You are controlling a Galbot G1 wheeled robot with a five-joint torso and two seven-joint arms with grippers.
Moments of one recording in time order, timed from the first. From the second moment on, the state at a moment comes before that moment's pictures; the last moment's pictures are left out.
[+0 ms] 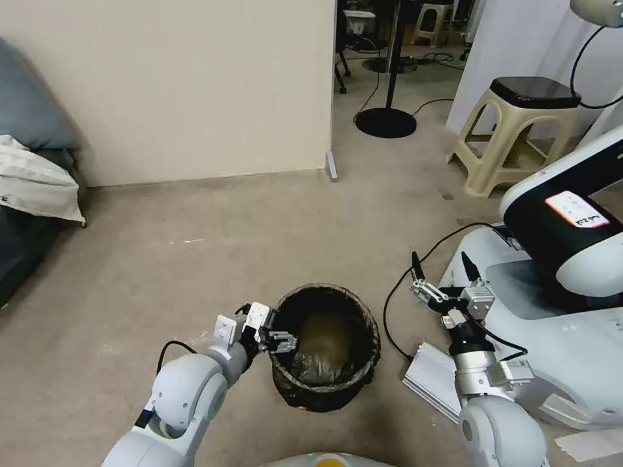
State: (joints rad) left arm 1.35 -1.30 -0.38 -2.16 -0.49 0.63 -0.06; right arm -1.57 1.51 0.60 2.07 0.20 0.23 -0.14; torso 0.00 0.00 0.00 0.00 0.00
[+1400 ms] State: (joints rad) left arm 1.38 -1.26 -0.31 -2.01 -0.26 0.74 0.05; right arm -1.57 1.52 0.60 2.06 0.20 0.25 -0.14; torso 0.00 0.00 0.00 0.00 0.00
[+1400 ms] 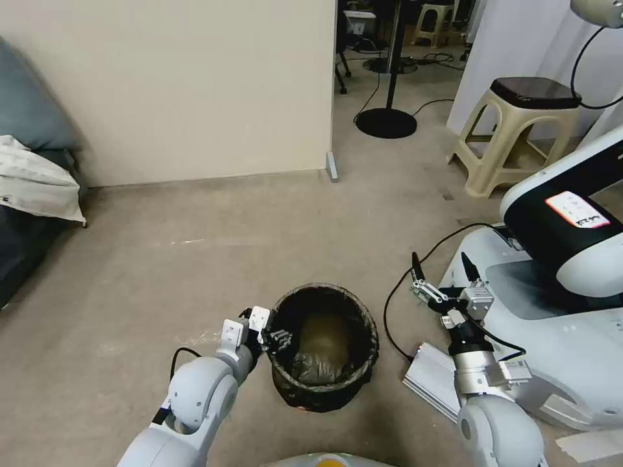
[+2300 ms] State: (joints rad) left arm 1.38 -1.29 -0.34 -1.98 -0.30 0.74 -0.02; right arm -1.57 1.52 0.60 2.04 0.20 0.27 -0.14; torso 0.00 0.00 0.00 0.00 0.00
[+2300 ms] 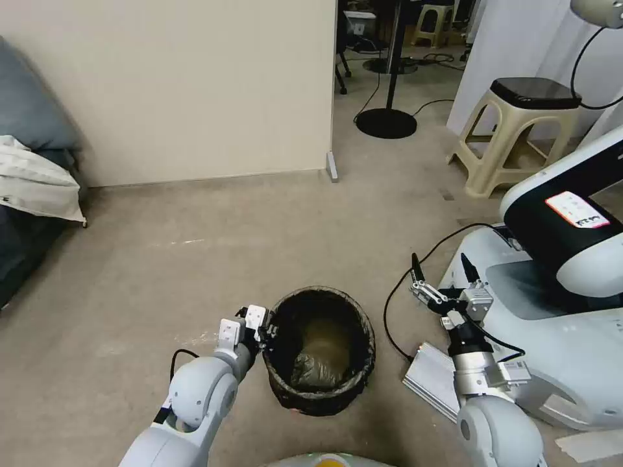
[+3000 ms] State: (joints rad) left arm 1.37 -1.31 -0.42 -2.13 -0.47 0.74 -0.07; right arm -1.57 1.51 0.60 2.05 0.20 0.27 -0.14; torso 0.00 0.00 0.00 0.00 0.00
